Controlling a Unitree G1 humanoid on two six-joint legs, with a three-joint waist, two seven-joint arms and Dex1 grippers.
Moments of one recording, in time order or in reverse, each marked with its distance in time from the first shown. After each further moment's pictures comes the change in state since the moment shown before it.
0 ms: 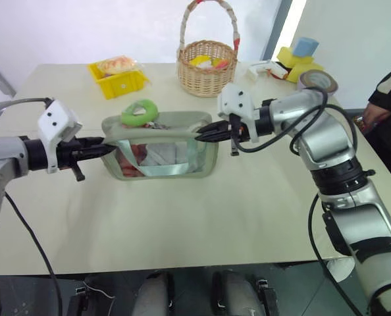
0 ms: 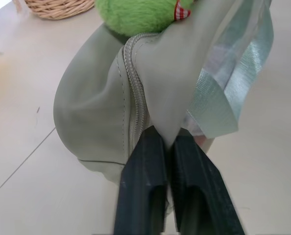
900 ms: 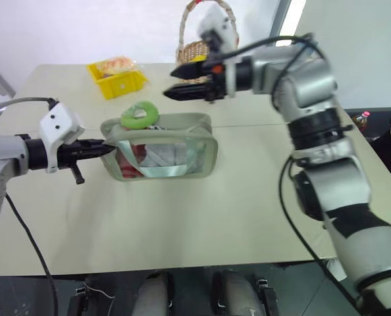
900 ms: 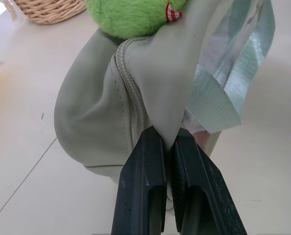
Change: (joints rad) left arm -0.018 0.014 -0.036 0.029 0.058 -0.085 -0.043; right arm -0.390 0.308 -0.137 0.475 0.078 0.180 -0.145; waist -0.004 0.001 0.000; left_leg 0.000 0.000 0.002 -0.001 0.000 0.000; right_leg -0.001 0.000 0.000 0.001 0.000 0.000
